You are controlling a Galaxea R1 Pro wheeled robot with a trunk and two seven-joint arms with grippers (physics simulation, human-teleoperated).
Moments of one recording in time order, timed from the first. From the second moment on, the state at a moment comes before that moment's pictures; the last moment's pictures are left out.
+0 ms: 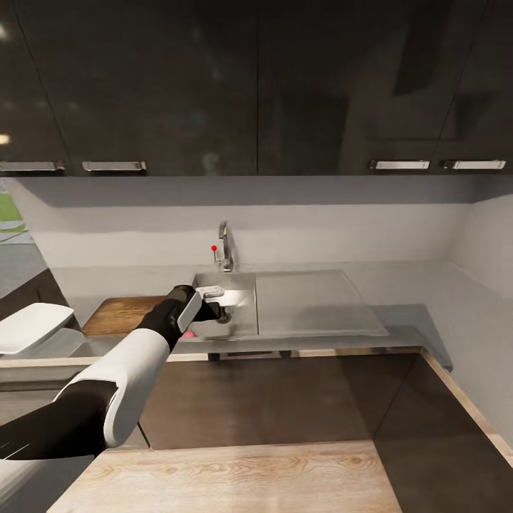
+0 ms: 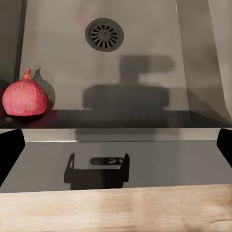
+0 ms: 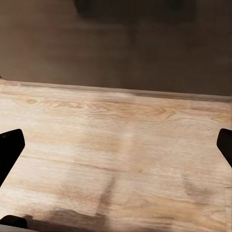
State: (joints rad) left arm -1.15 -0.13 -0.01 -0.44 0.18 0.75 0.17; right arm 0.07 0.08 0.03 -0.84 0.10 -0.21 0.13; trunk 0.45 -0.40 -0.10
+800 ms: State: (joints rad) left arm -1.15 -0.13 -0.01 -0.42 0.17 0.75 0.22; right arm 0.07 0.08 0.03 -0.84 0.10 -0.21 0.13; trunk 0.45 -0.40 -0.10
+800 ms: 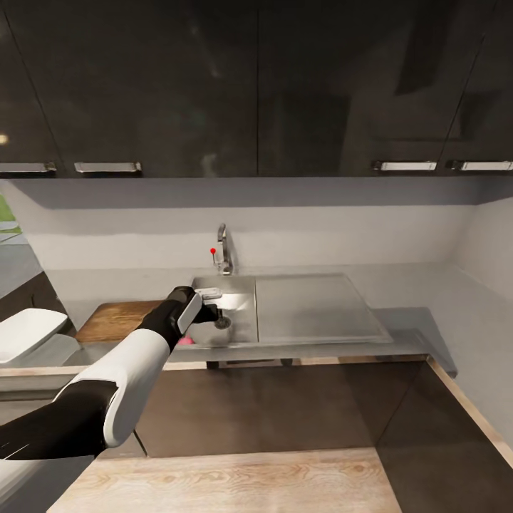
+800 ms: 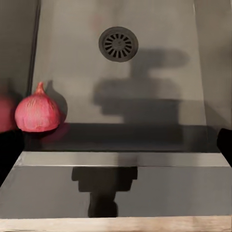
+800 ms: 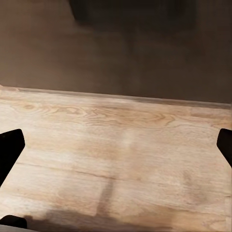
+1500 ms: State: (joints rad) left arm -1.15 -0.13 -0.01 -0.39 0.18 0.75 0.35; right arm 0.07 0.08 0.03 -0.84 0.10 -0.20 0.13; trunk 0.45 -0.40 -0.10
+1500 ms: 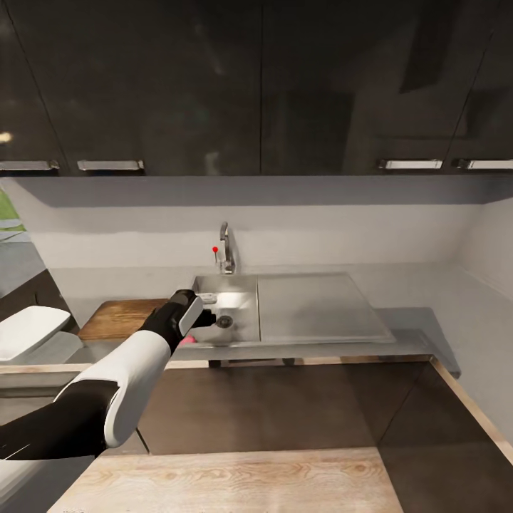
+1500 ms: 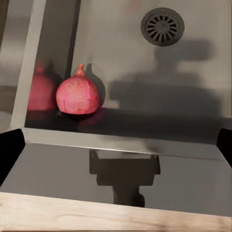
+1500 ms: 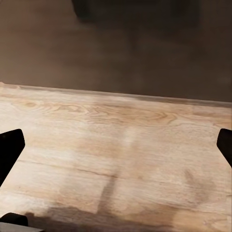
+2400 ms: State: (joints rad) left arm -1.15 -0.14 -0.01 -0.38 0.18 0.75 0.35; right arm 0.07 0.08 0.03 -0.84 0.10 -0.20 0.14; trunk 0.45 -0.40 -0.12
